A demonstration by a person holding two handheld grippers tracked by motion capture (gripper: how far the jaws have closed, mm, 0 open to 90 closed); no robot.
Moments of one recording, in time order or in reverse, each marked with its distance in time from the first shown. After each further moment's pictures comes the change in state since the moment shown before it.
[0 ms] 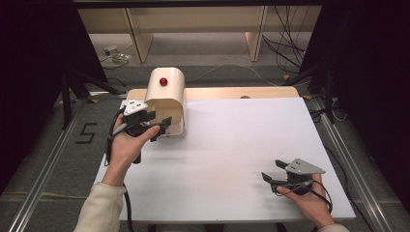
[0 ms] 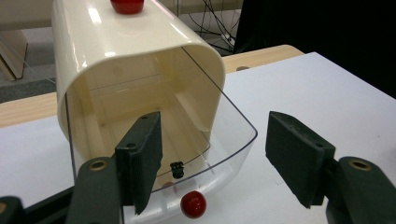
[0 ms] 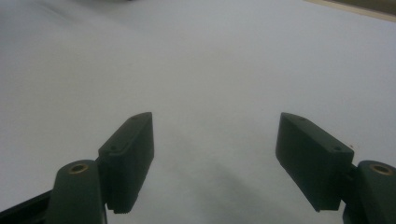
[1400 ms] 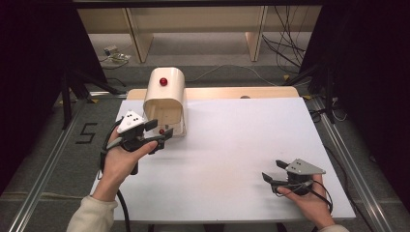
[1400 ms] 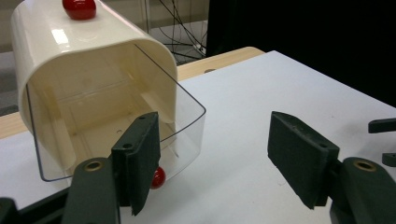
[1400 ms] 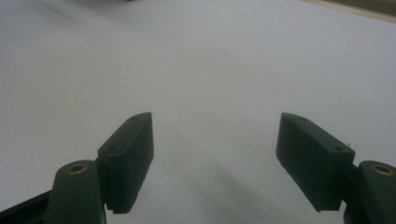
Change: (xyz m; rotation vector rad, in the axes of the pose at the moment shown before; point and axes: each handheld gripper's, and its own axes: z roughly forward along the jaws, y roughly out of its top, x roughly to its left) left arm -0.014 -0.019 -0.027 -0.063 -0.123 0.093; right arm 0.001 0.000 -0.002 -0.002 -0.003 0.010
